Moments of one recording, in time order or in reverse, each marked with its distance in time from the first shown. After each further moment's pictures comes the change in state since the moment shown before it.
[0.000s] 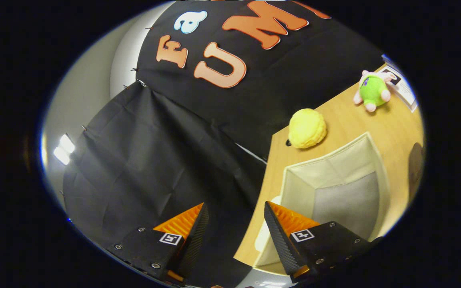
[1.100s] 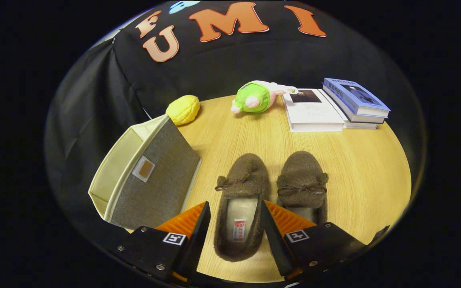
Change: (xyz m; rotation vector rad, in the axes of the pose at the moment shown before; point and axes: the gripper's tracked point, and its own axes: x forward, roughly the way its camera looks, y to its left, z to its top) arm -0.172 -0.308 0.003 -0.339 0.163 -0.577
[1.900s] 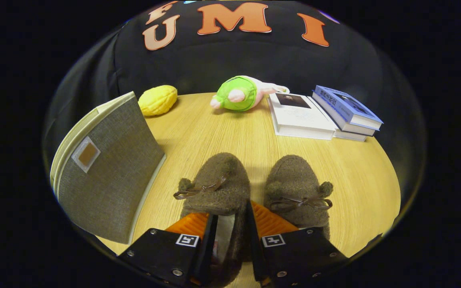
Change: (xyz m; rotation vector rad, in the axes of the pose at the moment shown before) arm 0.062 -0.035 -0.001 -0.107 -0.065 -0.224
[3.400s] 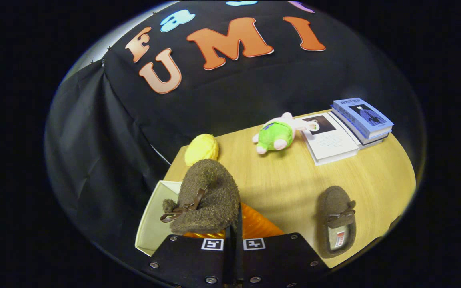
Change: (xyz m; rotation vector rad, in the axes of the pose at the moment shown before) arm -0.112 0.121 0.152 0.296 -0.085 0.265
